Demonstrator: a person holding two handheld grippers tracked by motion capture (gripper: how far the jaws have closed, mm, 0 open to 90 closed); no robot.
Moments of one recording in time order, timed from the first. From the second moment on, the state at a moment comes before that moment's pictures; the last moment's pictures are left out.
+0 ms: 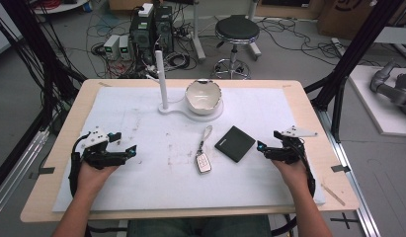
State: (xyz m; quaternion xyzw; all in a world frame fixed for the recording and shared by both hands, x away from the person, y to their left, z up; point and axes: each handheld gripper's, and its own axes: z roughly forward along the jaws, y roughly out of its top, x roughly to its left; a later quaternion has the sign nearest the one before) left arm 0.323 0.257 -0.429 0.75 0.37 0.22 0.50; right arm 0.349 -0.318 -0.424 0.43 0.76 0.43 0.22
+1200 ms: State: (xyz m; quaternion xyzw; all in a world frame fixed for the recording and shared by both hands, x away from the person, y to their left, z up) left arm 0.311 0.273 -0.433 0.74 0.39 0.22 0.49; right arm 0.425 -0.271 -0.448 0.43 0.81 0.38 0.09
